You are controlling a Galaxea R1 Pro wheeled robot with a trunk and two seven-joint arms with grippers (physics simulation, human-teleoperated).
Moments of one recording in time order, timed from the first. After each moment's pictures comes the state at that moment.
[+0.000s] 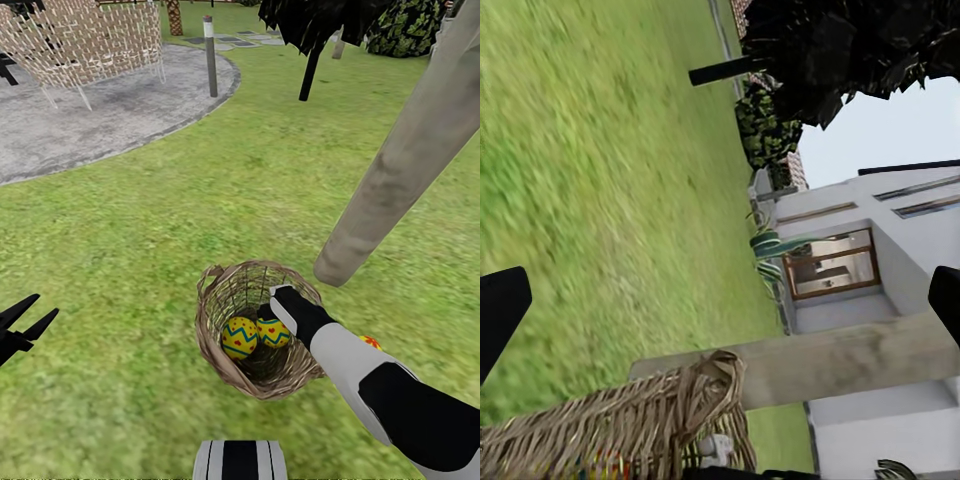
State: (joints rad) left arm -0.35 0.31 0.78 -1.31 0.97 1.01 -0.86; right arm -1.10 0.14 0.51 -0.41 -0.46 0.71 -0.27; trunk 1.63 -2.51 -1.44
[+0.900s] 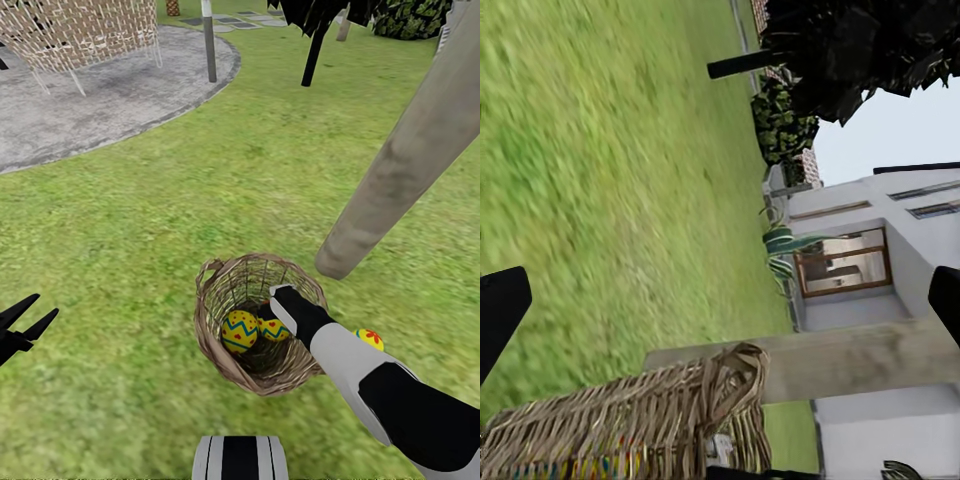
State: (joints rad) left arm -0.35 0.31 0.78 -1.31 0.97 1.01 -0.86; right arm -1.10 0.14 0.51 -0.41 -0.45 0.71 -0.28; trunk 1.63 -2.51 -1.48
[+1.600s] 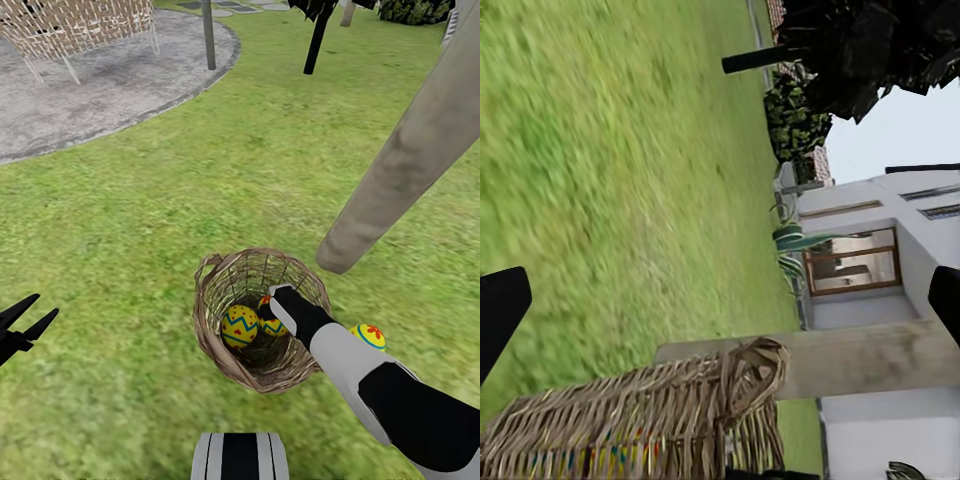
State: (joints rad) left arm -0.35 0.31 0.78 -1.31 0.97 1.01 -0.86; right arm -1.10 0.15 0.51 -0.41 -0.45 0.70 -0.28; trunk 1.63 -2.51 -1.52
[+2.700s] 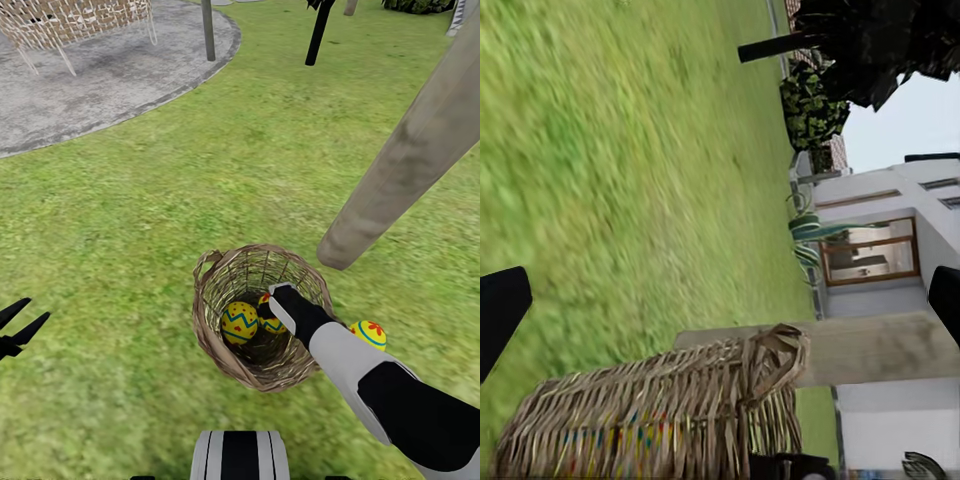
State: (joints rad) left arm -0.32 0.35 0.78 -1.31 0.97 1.01 -0.89; right arm -1.10 0.15 0.52 -0.41 -0.45 0.70 -0.29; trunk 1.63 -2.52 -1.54
